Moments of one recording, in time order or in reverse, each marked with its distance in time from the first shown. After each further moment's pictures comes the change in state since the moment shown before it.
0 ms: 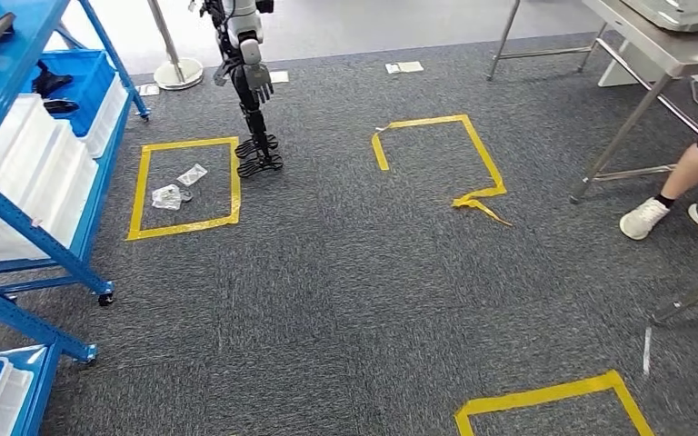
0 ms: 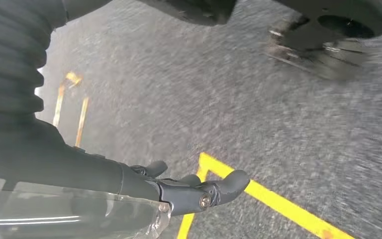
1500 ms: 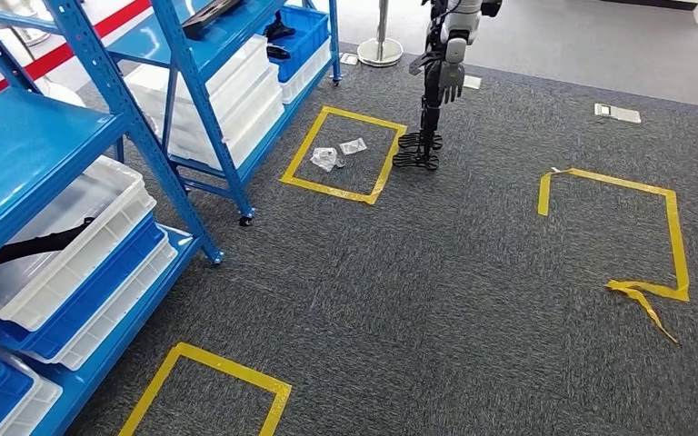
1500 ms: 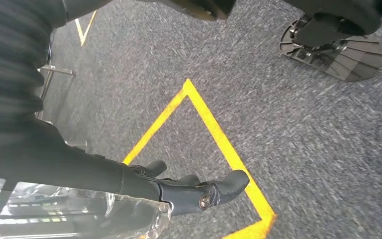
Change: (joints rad) left arm 0.006 -0.008 0.010 0.000 -0.002 -0.011 -0.013; right arm 0.005 0.000 0.009 0.001 -0.023 -0.007 -0.007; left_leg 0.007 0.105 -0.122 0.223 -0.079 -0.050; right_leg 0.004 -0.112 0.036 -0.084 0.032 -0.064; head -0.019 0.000
